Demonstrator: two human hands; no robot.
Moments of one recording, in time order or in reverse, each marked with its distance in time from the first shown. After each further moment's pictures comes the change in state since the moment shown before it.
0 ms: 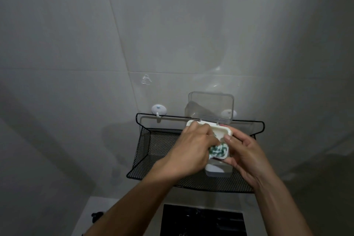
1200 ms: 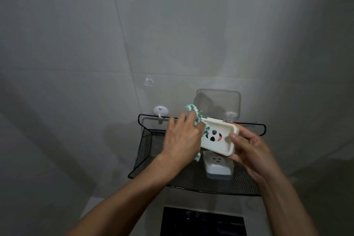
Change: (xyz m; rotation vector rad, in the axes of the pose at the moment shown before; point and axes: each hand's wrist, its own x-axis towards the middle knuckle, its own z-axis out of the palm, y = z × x) left_hand 0.007 -0.023 0.011 0.372 0.236 -0.197; right_hand -0.002 -0.019 0.001 -0.085 0.058 -0.057
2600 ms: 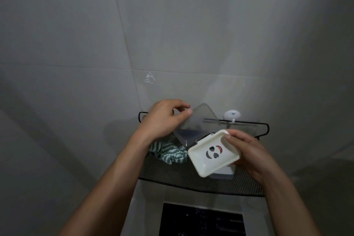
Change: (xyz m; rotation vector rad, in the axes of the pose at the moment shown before) left_hand 0.025 -0.066 -0.032 -0.606 -0.150 -0.218; right_hand 0.010 0.009 -0.006 -0.286 -0.022 0.134
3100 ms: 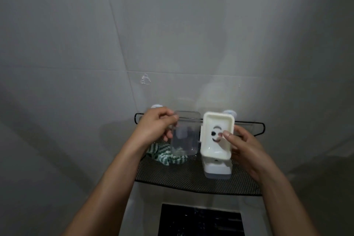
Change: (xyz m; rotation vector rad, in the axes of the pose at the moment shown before) left_hand -0.014 -0.015 0.012 -0.599 -0.005 -0.321; right_hand 0.003 0.000 -0.001 0.082 0.052 -0.043
